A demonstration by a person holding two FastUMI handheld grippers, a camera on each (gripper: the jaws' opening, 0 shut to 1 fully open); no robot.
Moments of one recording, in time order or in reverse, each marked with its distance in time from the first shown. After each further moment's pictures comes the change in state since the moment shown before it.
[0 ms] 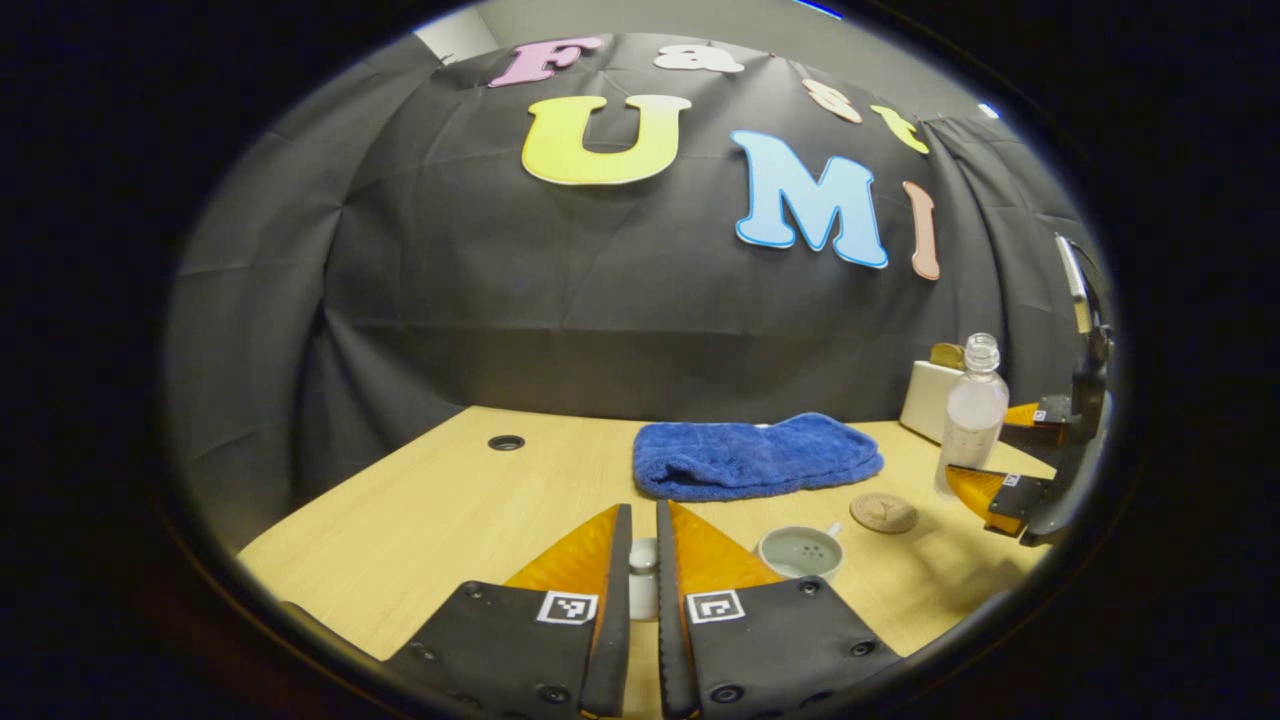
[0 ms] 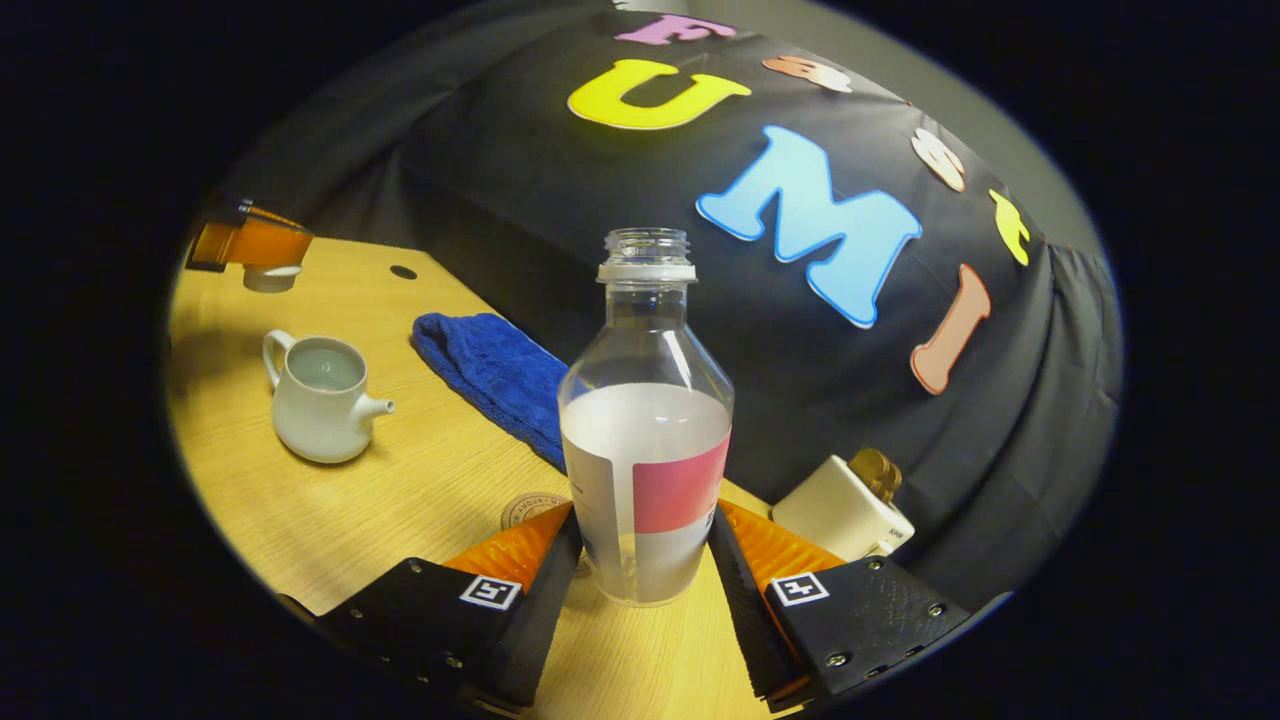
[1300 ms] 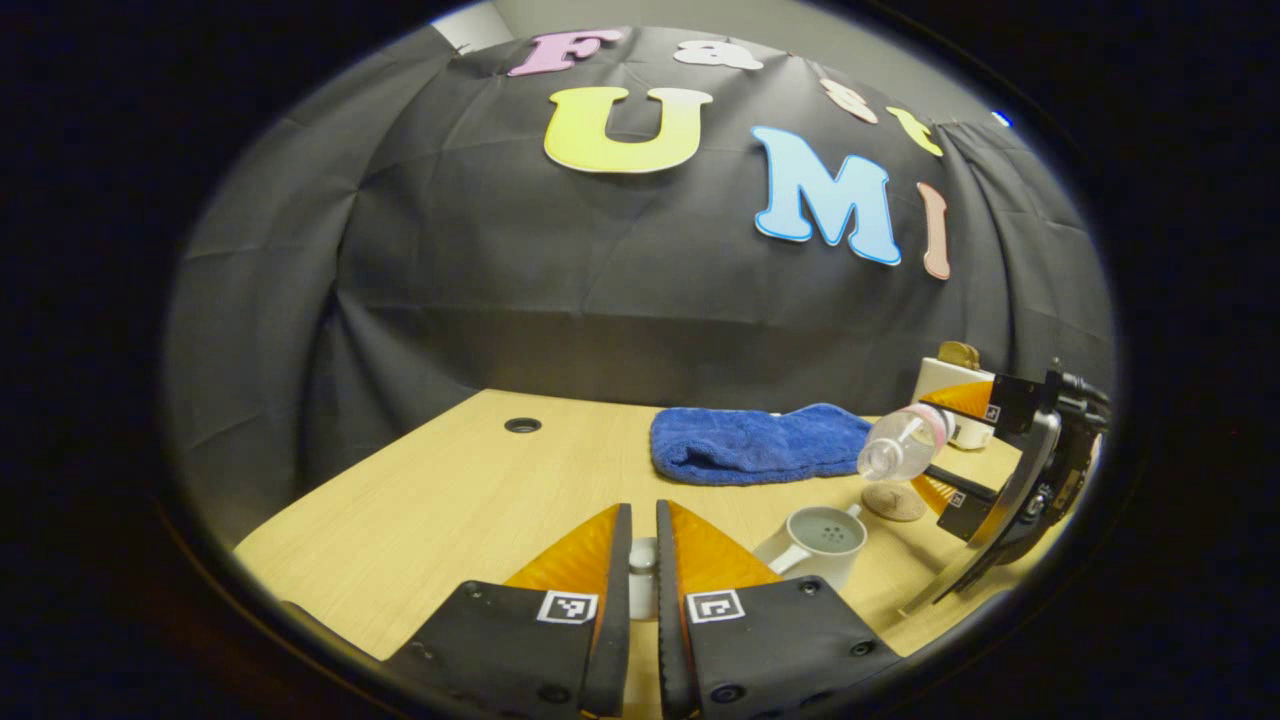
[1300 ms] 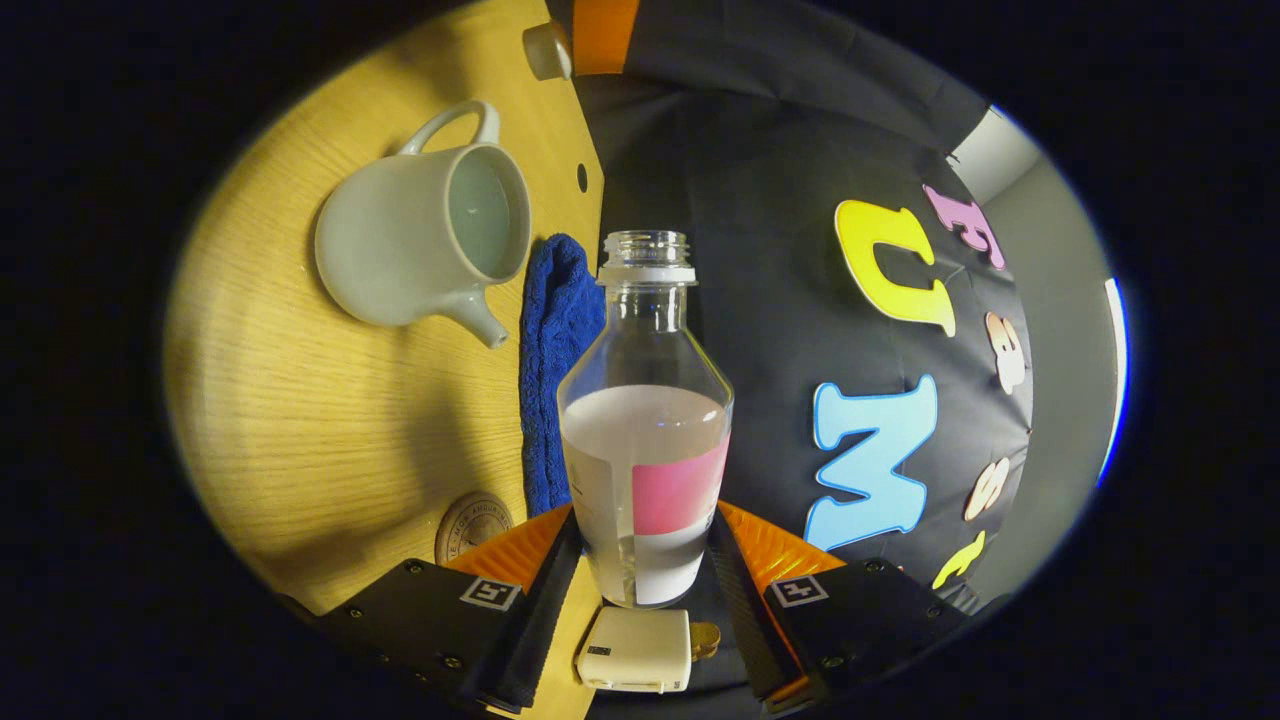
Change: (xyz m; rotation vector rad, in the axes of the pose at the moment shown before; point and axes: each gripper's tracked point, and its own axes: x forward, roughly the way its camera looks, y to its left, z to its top) left arm -0.007 0.023 -0.013 -0.028 0.032 0.012; right arm 0.011 0.052 0.031 -0.883 -0.139 -0.086
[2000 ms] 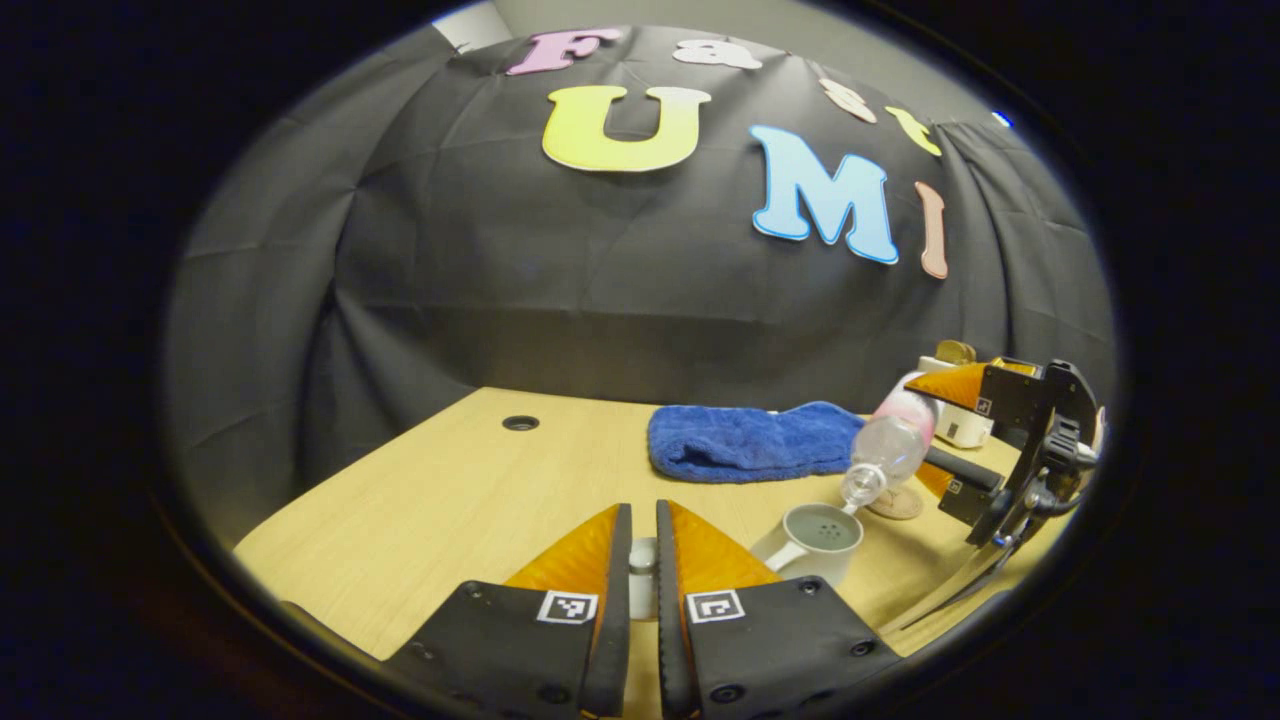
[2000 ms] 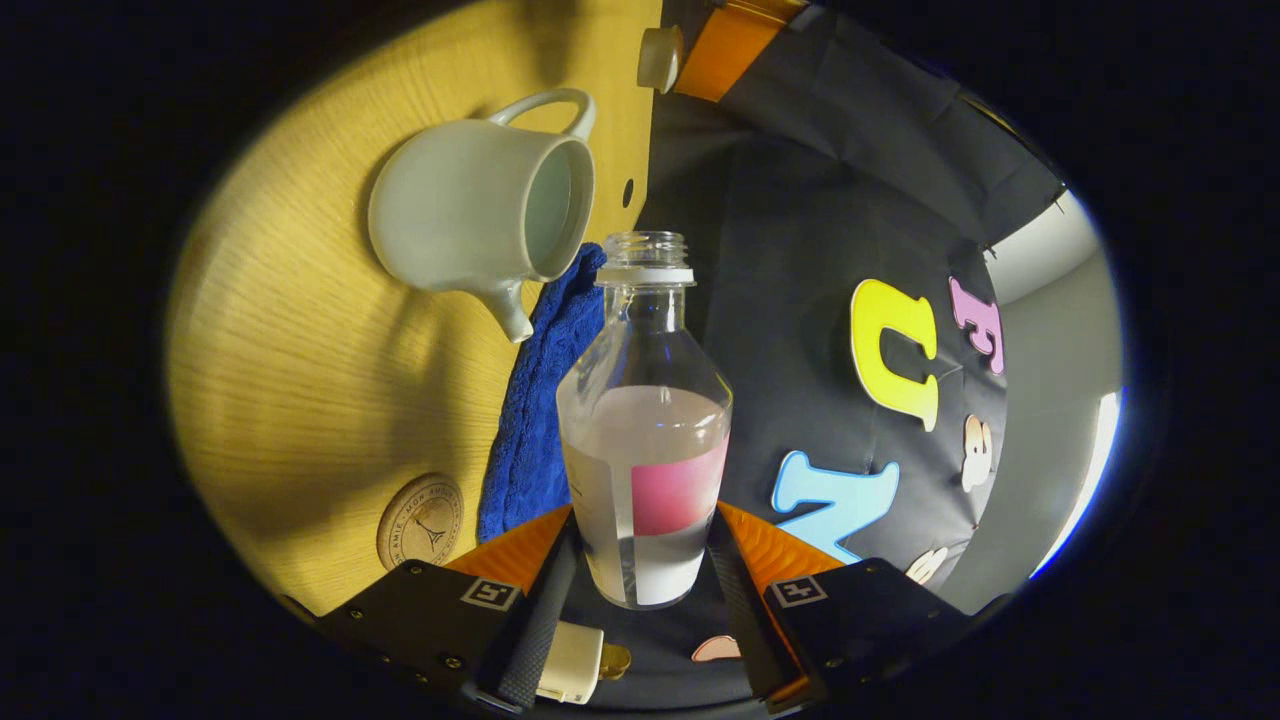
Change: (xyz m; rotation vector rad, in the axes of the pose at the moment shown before) left arm 0.000 -0.003 0.000 0.001 0.005 -0.010; right arm 0.005 -0.022 0.016 -0.280 -0.084 -0.071
